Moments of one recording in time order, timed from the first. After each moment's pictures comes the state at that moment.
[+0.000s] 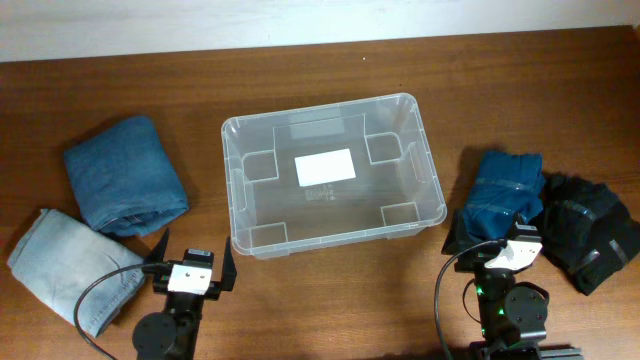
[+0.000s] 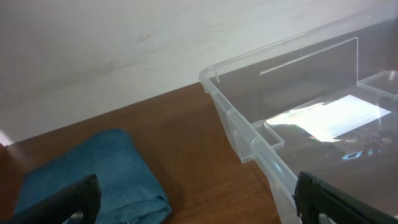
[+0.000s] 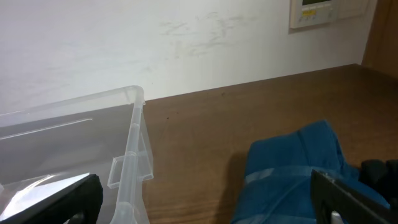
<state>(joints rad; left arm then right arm) -0.08 0.03 0.03 -0.11 0.04 0.27 0.01 0.01 0.01 -0.07 0.11 0.15</state>
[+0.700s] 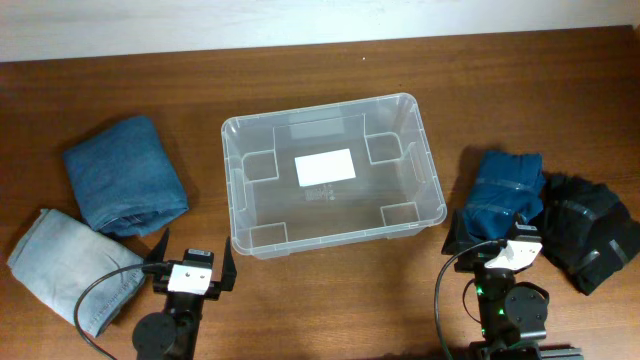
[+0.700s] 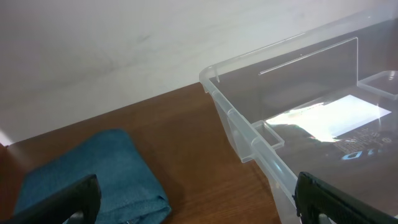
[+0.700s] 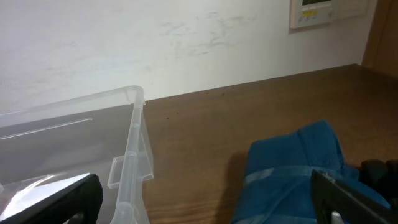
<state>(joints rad) -0.08 0.03 0.03 -0.11 0.04 0.27 0.01 0.01 0.01 -0.07 0.11 0.15</state>
